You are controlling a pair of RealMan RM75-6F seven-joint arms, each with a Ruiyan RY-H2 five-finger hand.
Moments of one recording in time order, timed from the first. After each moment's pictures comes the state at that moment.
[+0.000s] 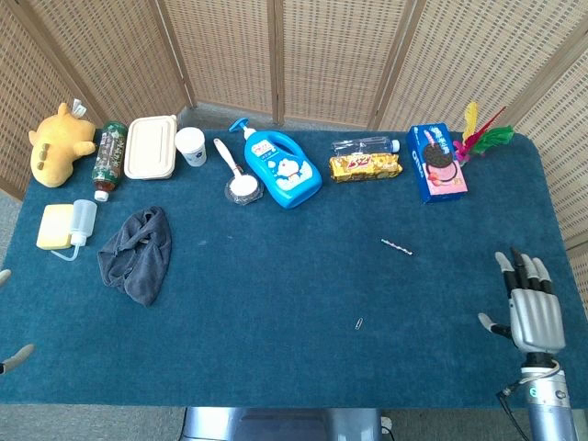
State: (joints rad) left arm 0.05 -0.84 0.03 -1.87 1.64 1.63 -0.05; right arm 0.18 -1.23 0.08 -1.64 -1.31 1.45 -0.19
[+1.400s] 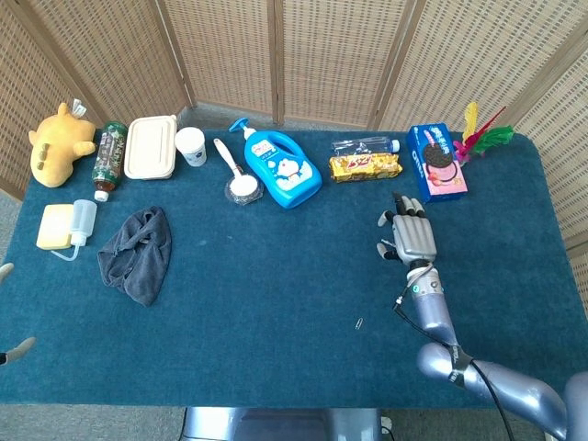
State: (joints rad) left arm 0.01 -0.83 0.01 -1.86 1.55 1.54 -0.08; right arm 0.69 -1.60 0.36 -1.36 -0.79 1.00 -0.49
